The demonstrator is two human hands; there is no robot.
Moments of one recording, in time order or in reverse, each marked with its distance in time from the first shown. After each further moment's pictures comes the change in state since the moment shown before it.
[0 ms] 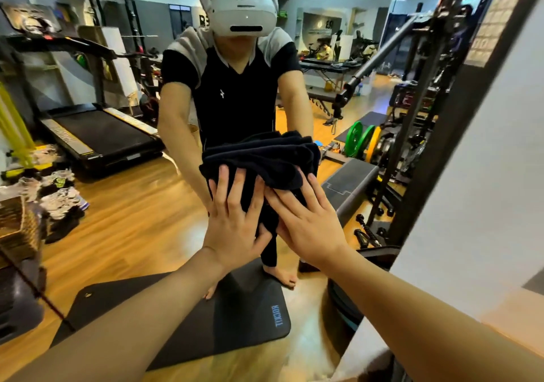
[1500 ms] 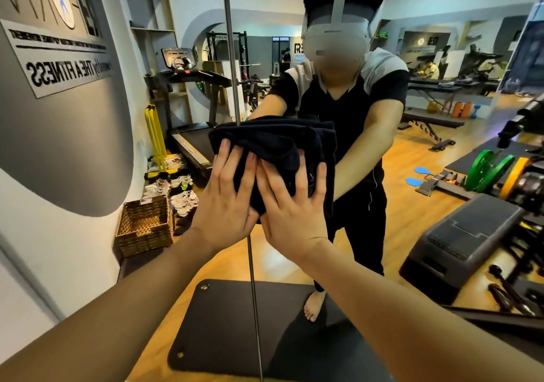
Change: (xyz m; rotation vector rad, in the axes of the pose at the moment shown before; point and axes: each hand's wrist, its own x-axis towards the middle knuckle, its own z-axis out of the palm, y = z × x) left_hand -0.083 -0.340 -0.220 0.214 0.008 0.002; right_hand 0.264 -0.339 0.051 -0.020 0.138 0.049
